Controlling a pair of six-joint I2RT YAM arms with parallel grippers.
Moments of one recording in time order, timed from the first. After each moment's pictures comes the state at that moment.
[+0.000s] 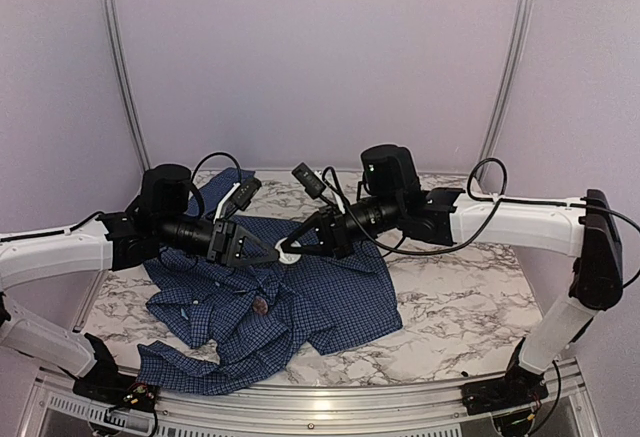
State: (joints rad) left arm -0.74 1.26 0.82 0.11 0.89 -0.58; right arm 0.90 1.63 1.23 0.03 -0.87 0.29
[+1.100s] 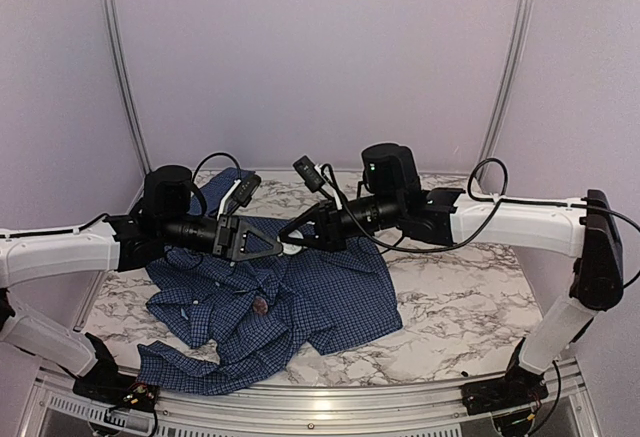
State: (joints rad) left arm -0.72 1.30 0.79 0.24 0.86 -0.67; right arm 0.91 1.62 1.23 0.06 -0.73 0.29
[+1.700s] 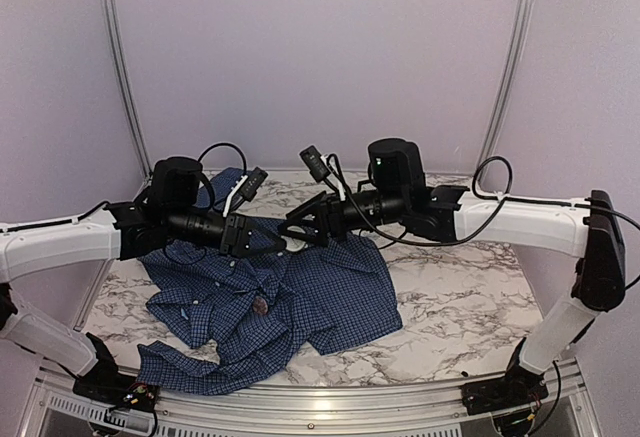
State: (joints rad) left arm -0.73 1.32 0.89 0.04 0.78 -0.46; right arm 0.89 1.61 1.23 0.09 -0.68 0.32
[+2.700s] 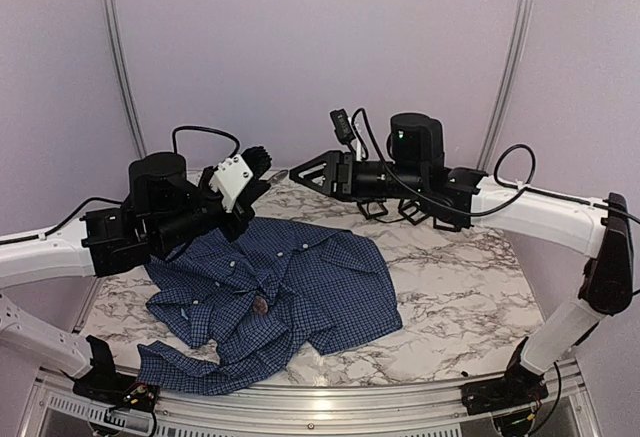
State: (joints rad) left arm -0.99 1.19 0.95 0.09 -0.24 0.44; right arm 0.83 1.56 1.29 0.10 -0.48 0.65
